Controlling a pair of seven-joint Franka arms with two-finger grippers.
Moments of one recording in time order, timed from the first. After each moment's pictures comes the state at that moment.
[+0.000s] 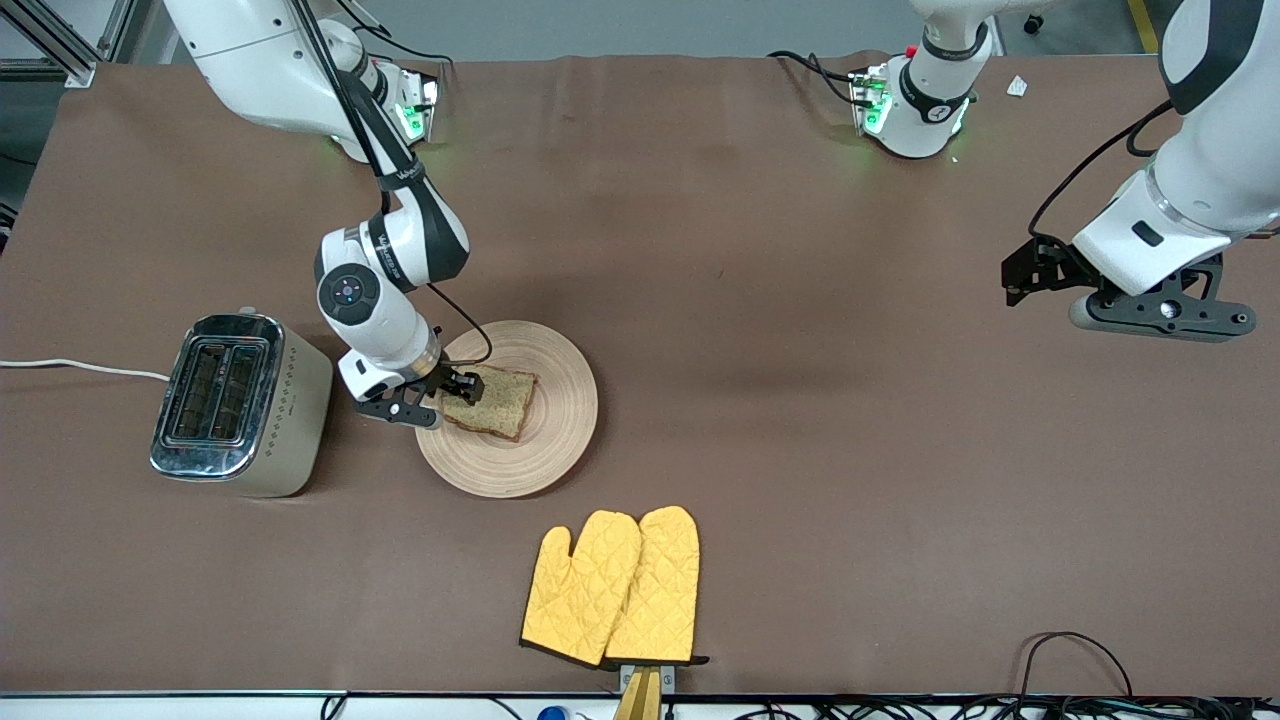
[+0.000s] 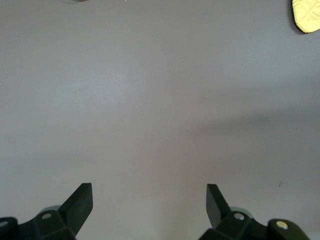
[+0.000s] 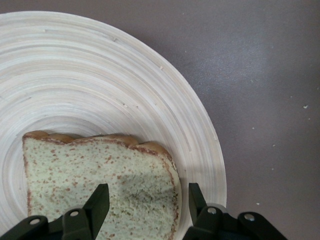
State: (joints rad) left arm 0.14 0.08 -0.36 -1.57 0.08 1.64 -0.04; right arm 0.40 0.43 -0.04 -2.08 0.05 2.56 0.53
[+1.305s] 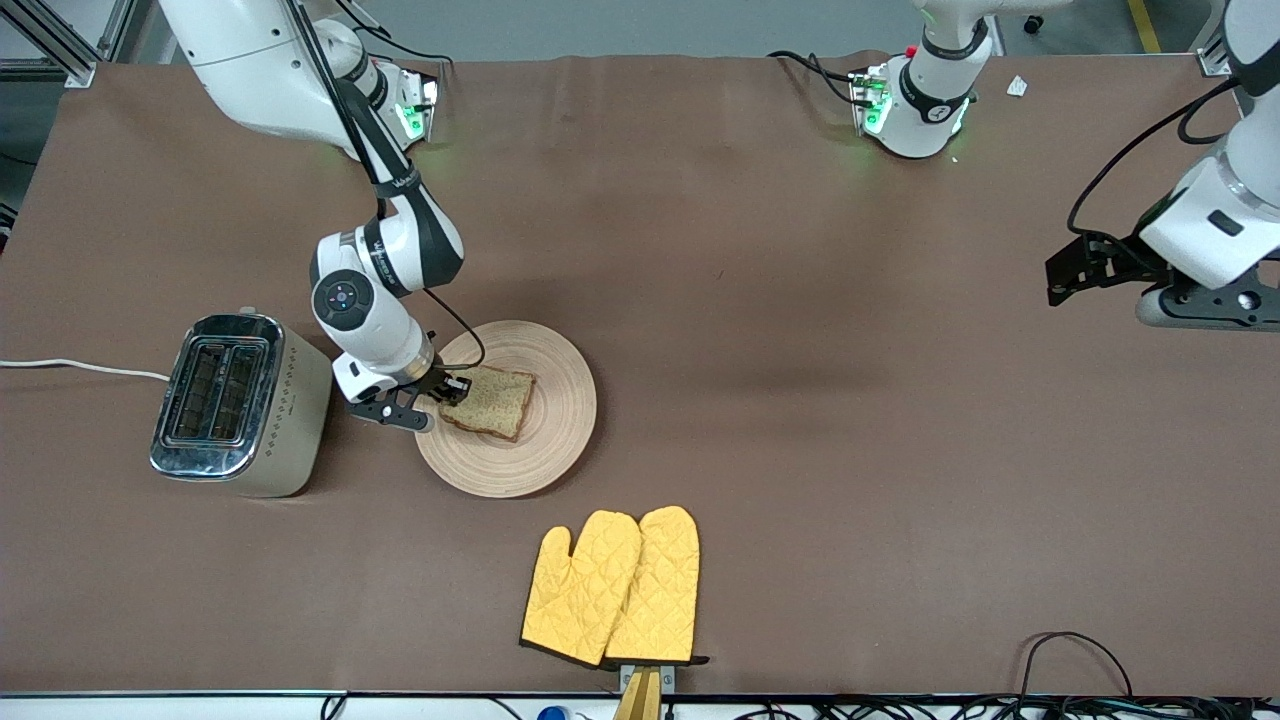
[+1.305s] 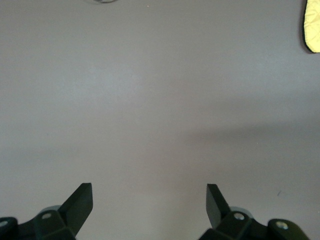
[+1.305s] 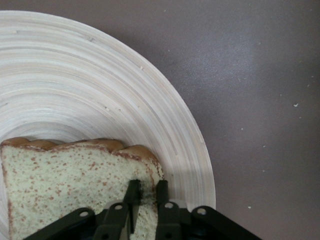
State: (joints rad) left arm 0.01 0.07 -0.14 -1.52 0.04 1.60 -0.04; right arm 0.39 0.44 -0.05 -2.08 0.05 2.57 0.54
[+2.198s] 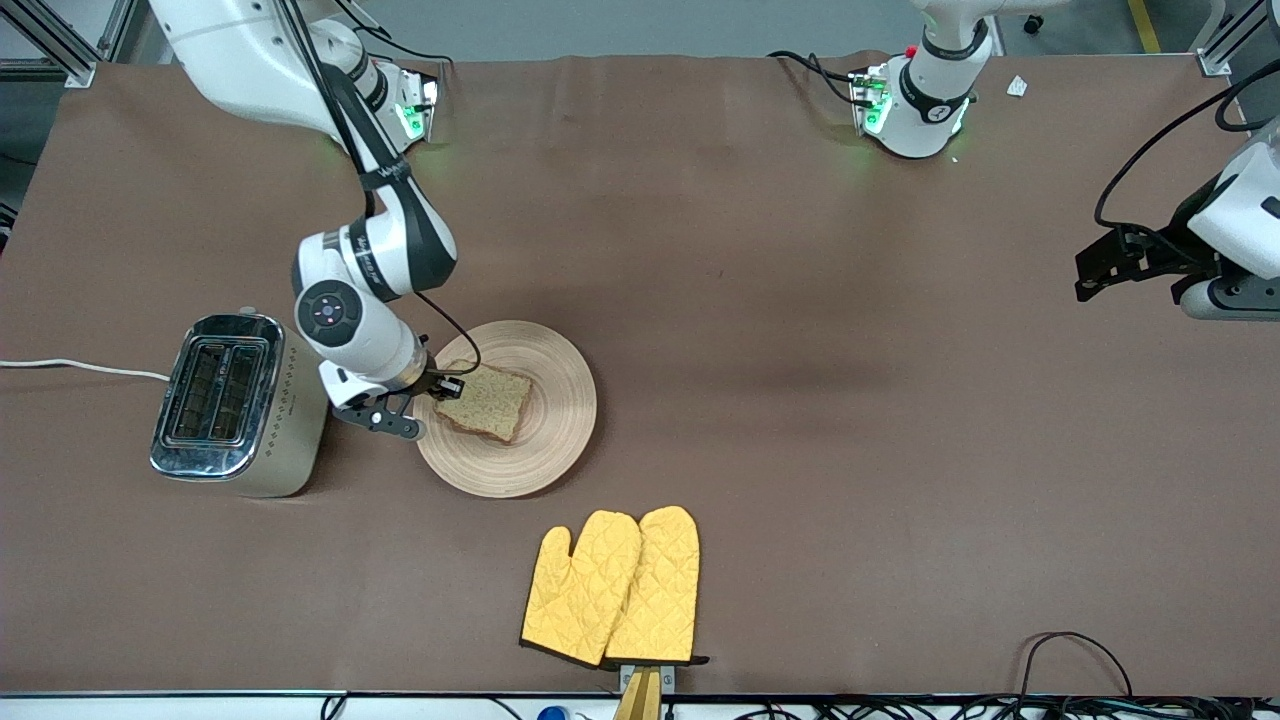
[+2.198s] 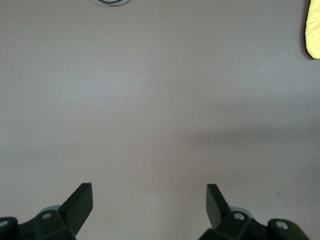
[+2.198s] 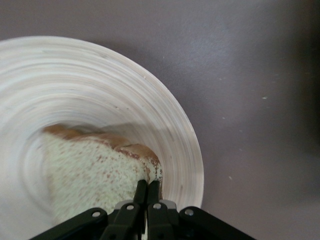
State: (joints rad) left arm 0.03 0.07 -0.13 -1.48 0.04 1.57 -0.01; right arm 0.38 0.39 -0.05 -1.89 0.06 2.21 0.58
